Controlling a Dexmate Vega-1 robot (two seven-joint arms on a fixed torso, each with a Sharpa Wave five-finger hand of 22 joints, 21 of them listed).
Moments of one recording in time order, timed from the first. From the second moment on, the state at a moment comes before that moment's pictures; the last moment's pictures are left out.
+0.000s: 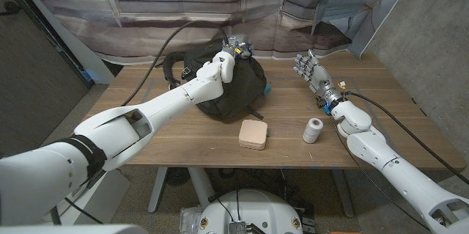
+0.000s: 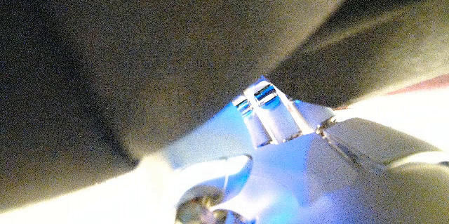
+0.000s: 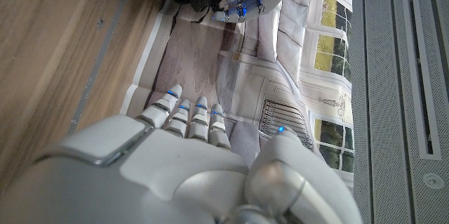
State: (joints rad) left arm 0.24 0.37 0.99 -1.35 0.56 0.48 0.15; left_hand 1.17 -0.01 0.37 -0.05 0.17 0.84 -0.18 0.42 0.22 0.88 -0.21 0.18 0.48 0.94 -0.14 0.18 0.47 0.70 -0.06 0.87 0.17; right arm -0.92 -0.58 -0.35 -1.43 0.67 0.38 0.16; right_hand 0.19 0.08 -0.01 0.03 0.27 0.14 0.05 0.20 0.18 0.15 0.07 0.22 0.18 0.05 0.04 0.19 0.18 0.15 -0.03 0.21 0.18
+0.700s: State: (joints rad) left arm 0.23 0.38 1.00 -1.34 0.55 0.47 0.11; left_hand 1.09 -0.03 0.36 -0.04 0.19 0.69 -0.19 0.34 0.21 0.63 -0.21 0.18 0.38 0.53 -0.05 0.18 0.34 0.40 0.06 0.69 0.18; right arm -0.91 -0.58 -0.36 -1.43 0.66 0.38 0.15; right_hand 0.19 0.08 -0.01 0.03 0.27 0.14 0.05 0.20 0.18 0.16 0.07 0.22 0.18 0.05 0.04 0.19 0.18 0.15 -0.03 0.21 0.18
